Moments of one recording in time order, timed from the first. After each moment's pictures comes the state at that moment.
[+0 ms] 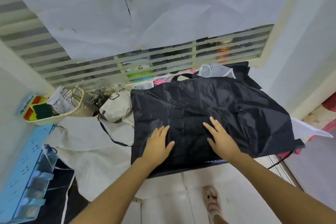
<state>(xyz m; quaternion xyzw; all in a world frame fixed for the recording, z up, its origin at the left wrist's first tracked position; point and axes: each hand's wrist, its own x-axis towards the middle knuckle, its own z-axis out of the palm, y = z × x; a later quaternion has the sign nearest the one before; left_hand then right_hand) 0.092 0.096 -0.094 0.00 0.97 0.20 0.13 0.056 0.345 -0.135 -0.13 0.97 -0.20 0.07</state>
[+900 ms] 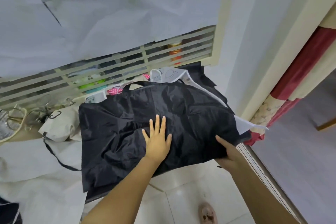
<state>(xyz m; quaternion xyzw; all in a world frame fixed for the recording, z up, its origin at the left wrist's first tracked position) 0.048 0.259 -0.123 0.06 0.98 0.17 0.07 0.098 0.493 -0.129 0.34 0.27 -0.89 0.11</state>
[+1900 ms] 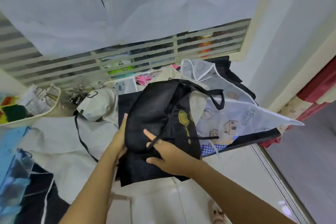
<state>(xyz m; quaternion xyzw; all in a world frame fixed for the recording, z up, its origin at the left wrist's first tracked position) 0.074 0.079 -0.074 -0.27 0.67 0.68 0.10 0.122 0.263 -0.049 -0.29 0.83 -0.43 0.21</state>
